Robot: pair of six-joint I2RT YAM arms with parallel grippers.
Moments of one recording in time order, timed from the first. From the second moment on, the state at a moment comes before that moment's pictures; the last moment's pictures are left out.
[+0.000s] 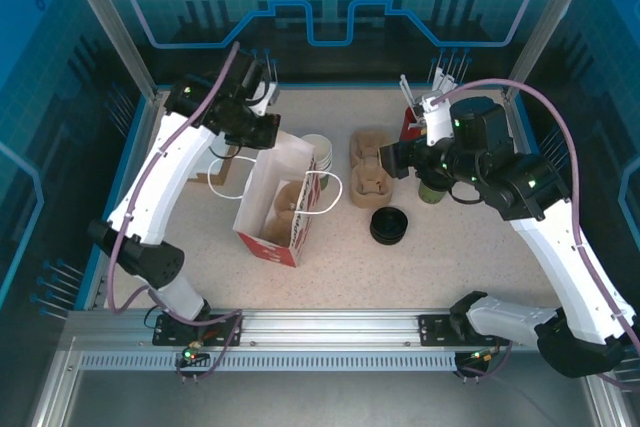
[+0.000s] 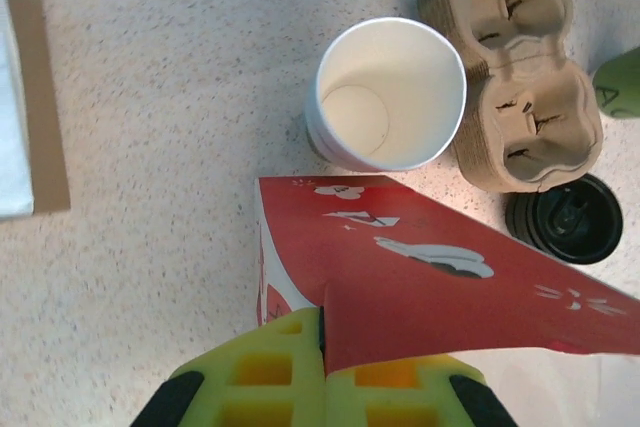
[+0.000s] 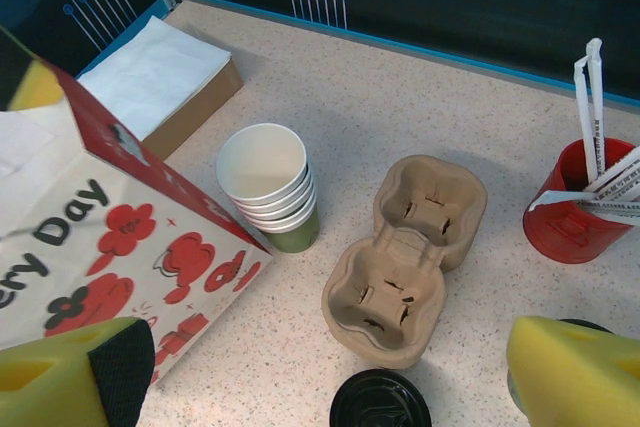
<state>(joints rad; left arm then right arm) -0.41 1.66 2.05 -1.47 0.06 -0.29 0.53 1.13 1.57 -1.02 -0.02 0.14</state>
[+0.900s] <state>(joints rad) -0.39 1.66 1.88 -1.54 0.02 -0.48 0.52 1.16 1.55 -1.02 -0.03 0.13</state>
